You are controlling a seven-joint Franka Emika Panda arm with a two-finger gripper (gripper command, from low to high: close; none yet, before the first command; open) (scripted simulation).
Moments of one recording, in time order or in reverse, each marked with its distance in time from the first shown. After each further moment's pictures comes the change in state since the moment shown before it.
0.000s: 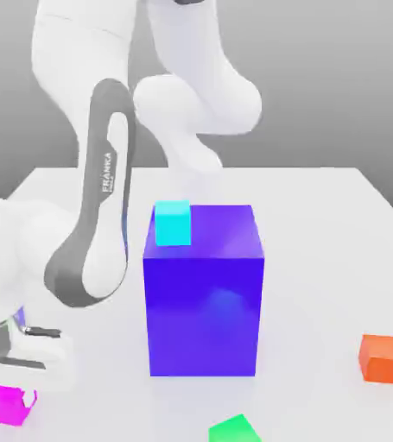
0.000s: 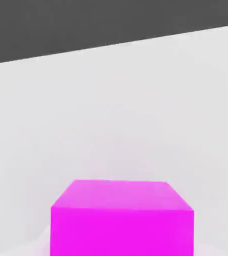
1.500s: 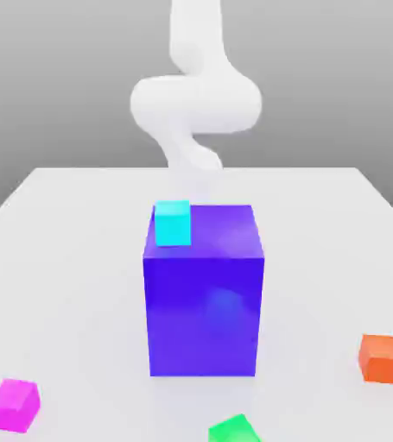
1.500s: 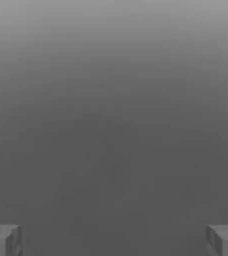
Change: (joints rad) arm 0.214 -1.096 0.235 0.018 -0.224 -0.355 0.493
